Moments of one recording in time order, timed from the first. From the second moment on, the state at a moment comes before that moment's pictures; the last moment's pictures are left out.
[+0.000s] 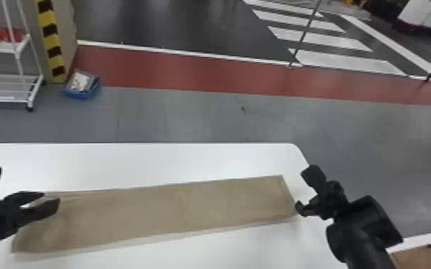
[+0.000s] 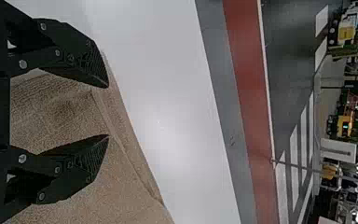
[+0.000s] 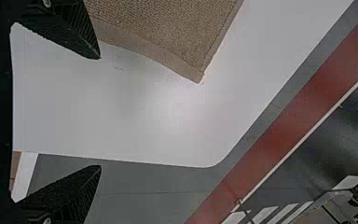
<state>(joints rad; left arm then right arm) -0.21 0.11 0.16 -1.11 -0.27 0.30 -0.71 -0.22 -0.31 -0.30 -1.00 0.72 0.29 0.38</state>
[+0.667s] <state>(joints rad) -0.25 0.12 0.16 -1.02 -0.30 0.30 -0.69 -0.23 -0.30 -0.30 -0.98 0.72 0.28 0.38</state>
